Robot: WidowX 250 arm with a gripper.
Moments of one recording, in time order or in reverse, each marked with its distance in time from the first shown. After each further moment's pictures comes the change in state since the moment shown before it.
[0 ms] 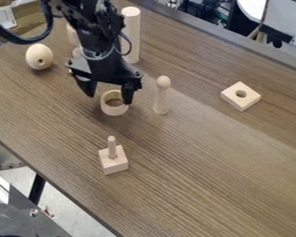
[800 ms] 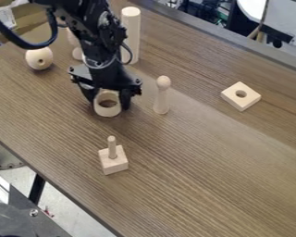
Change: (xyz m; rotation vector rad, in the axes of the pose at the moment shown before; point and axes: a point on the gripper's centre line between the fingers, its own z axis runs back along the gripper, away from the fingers) arm -0.009 0.001 -0.014 0.008 0.016 0.004
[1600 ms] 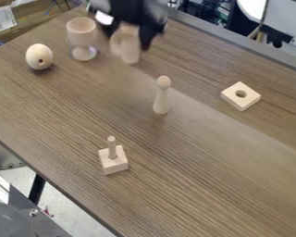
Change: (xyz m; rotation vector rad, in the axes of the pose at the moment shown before) arm 0.079 -0.037 0.101 0.011 -0.157 -0.184
